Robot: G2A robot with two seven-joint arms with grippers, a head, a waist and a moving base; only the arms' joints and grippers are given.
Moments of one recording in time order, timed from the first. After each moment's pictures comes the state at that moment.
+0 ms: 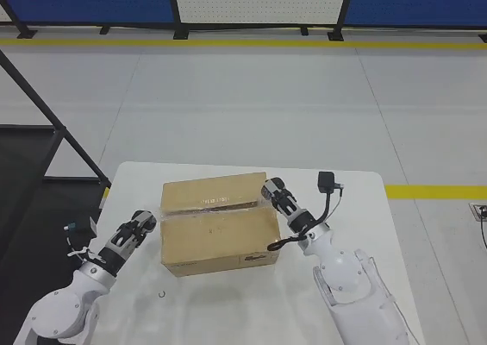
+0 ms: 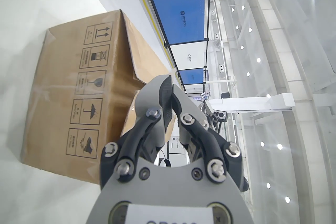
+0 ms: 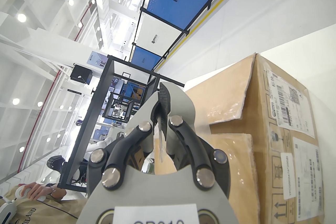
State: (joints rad) left arm 1.30 -1.10 -1.59 -1.68 -0.23 -0.05 -0.41; right arm -0.93 -1.49 1.24 -1.44 -0.26 -0.11 0.27
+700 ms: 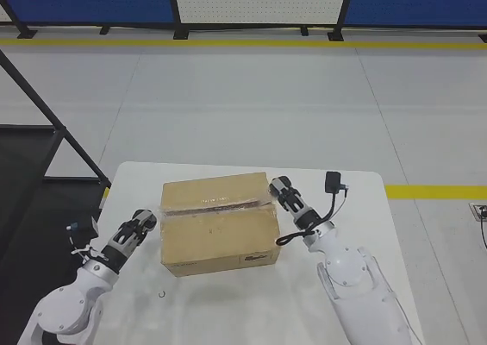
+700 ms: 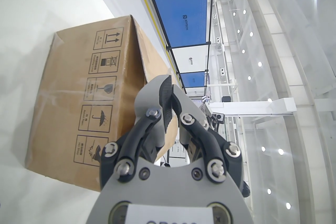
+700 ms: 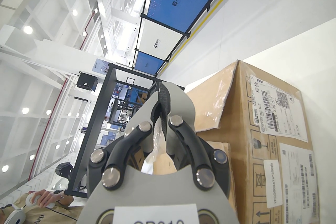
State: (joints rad) left arm 1.27 -1.11 -1.58 -1.63 -0.23 -0.05 -0.39; right arm -0.92 -1.48 1.28 -1.38 -0.20 -0.16 0.26
